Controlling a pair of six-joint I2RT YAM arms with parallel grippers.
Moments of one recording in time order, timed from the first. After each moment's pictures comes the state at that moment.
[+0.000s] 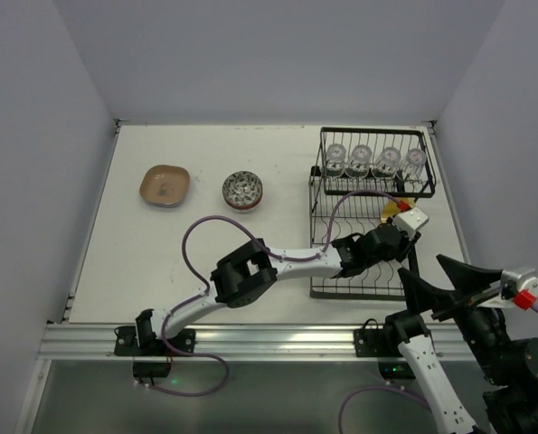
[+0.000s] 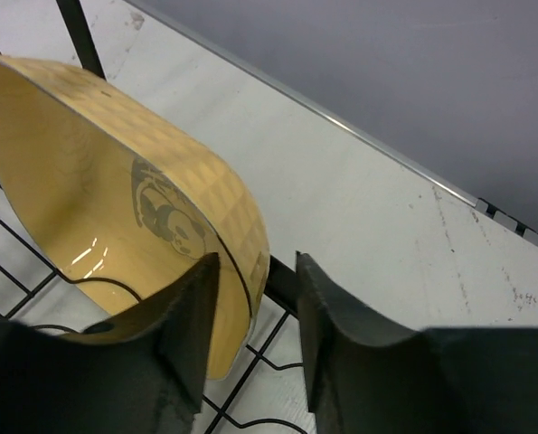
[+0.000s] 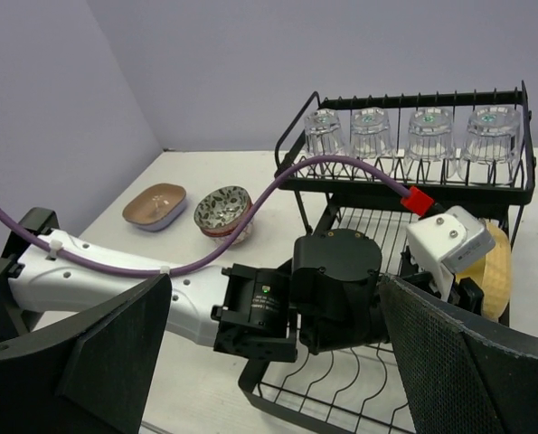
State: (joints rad) left arm -1.26 2.52 2.06 0.25 -0.25 -0.20; right arm 0.27 0.13 1.17 -0.94 -0.08 0.28
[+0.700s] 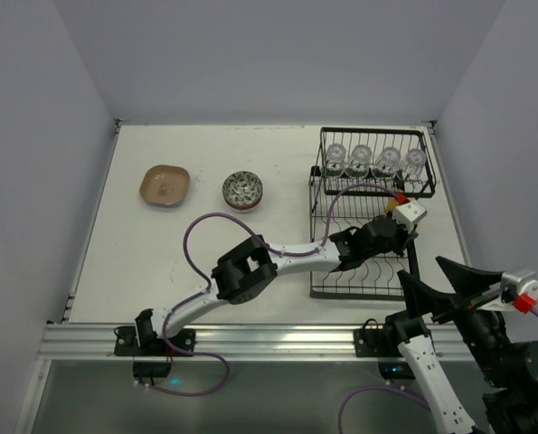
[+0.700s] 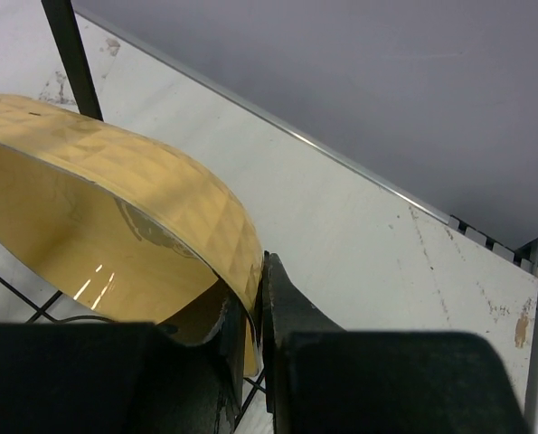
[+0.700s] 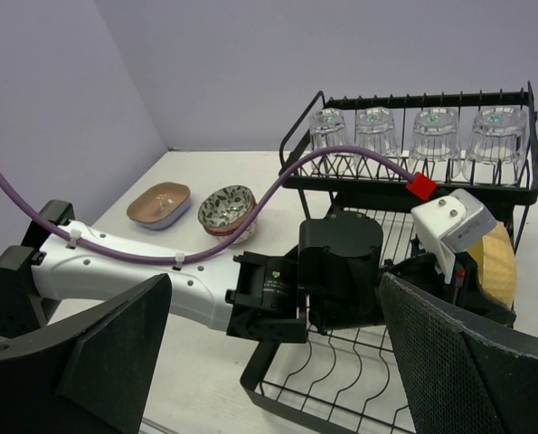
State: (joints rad) left arm -1.22 2.55 2.10 0.29 -0.13 -0.23; right arm 0.27 0.11 1.16 -0.94 -0.09 0.28
